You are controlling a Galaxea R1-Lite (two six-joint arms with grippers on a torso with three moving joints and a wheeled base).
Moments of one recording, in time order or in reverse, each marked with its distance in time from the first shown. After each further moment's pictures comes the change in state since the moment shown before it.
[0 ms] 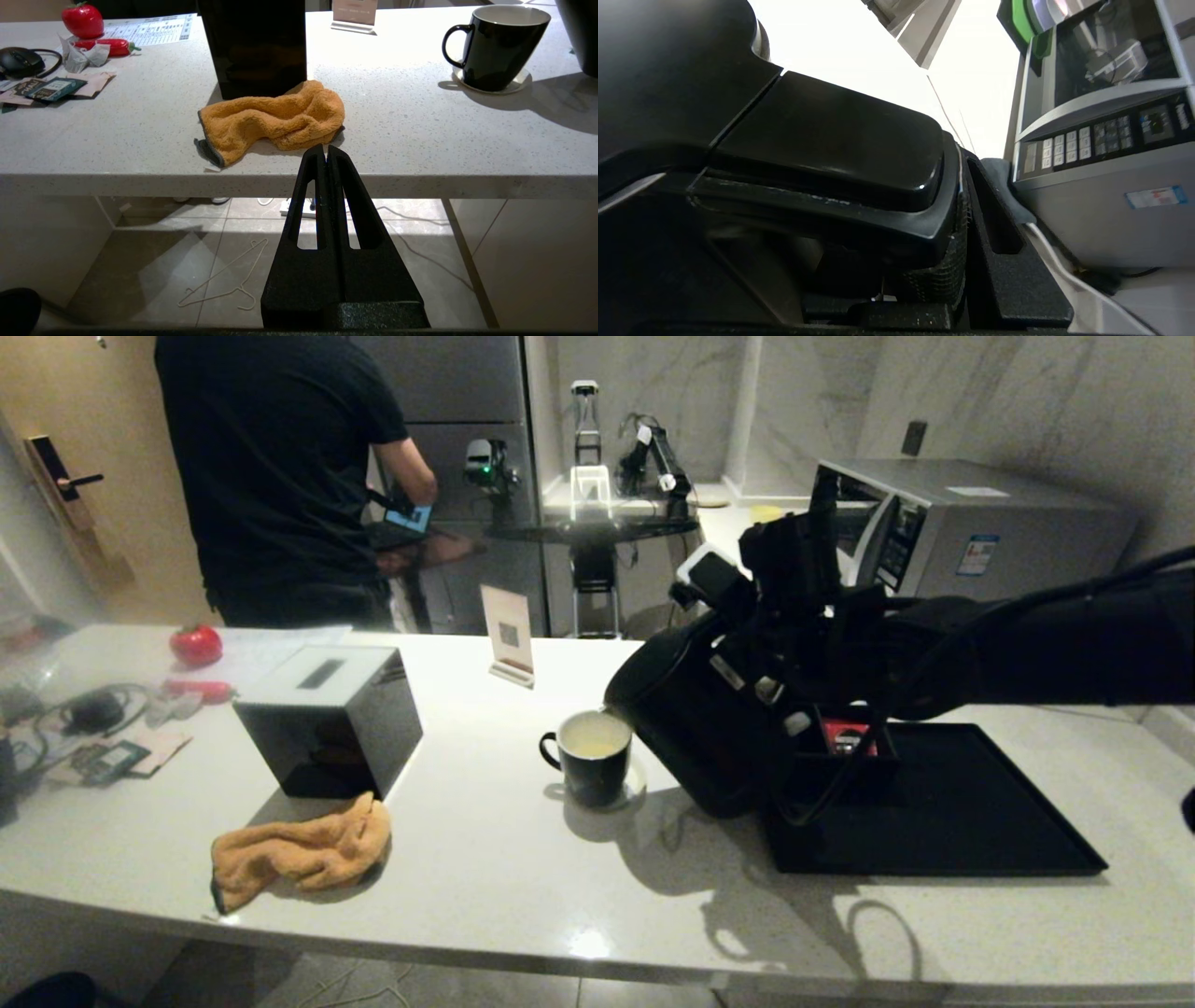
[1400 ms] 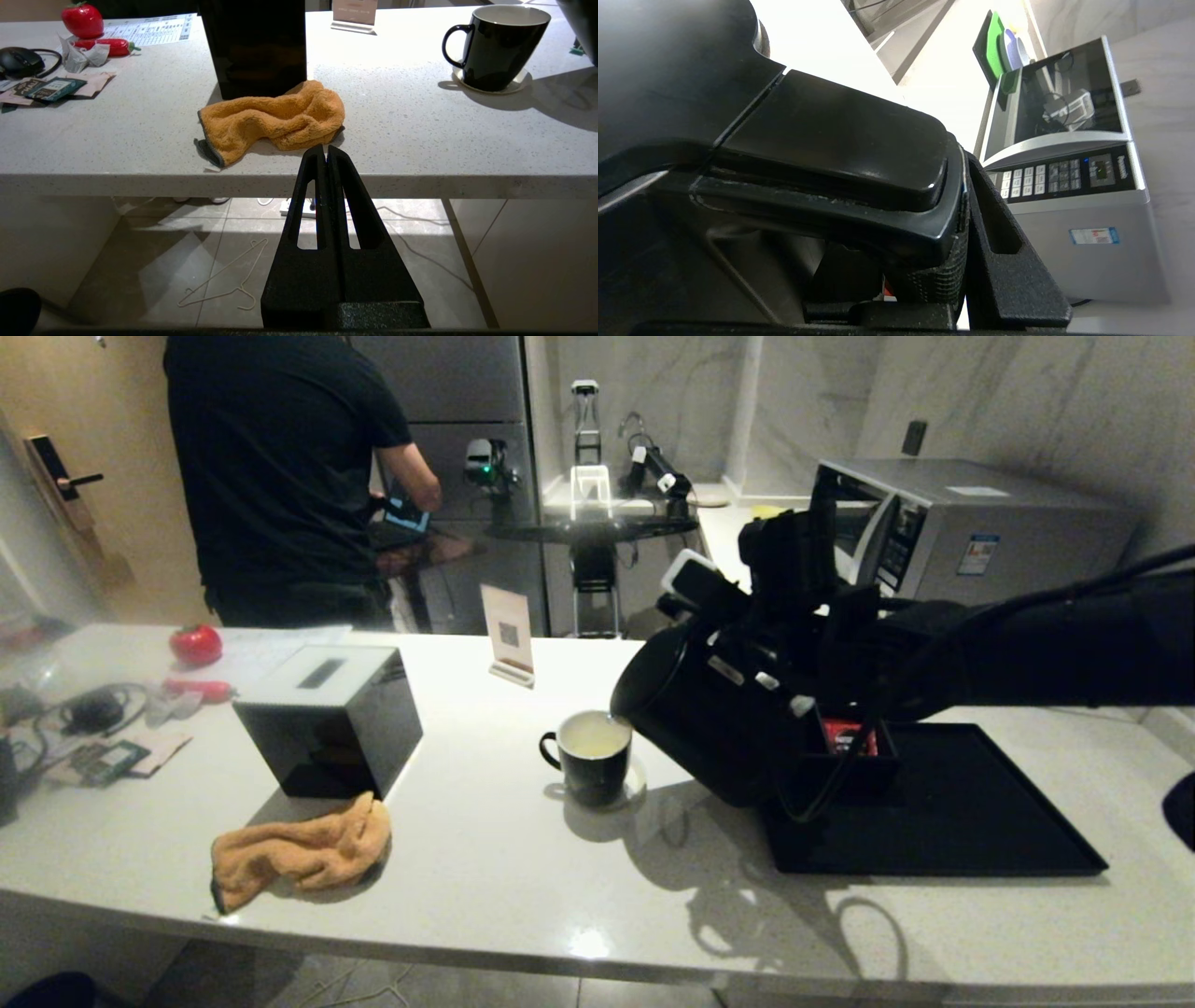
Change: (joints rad) left arm 0.000 0.000 0.000 0.000 0.000 0.000; right arm 0.003 0.016 -0.011 -0.066 0.008 -0.206
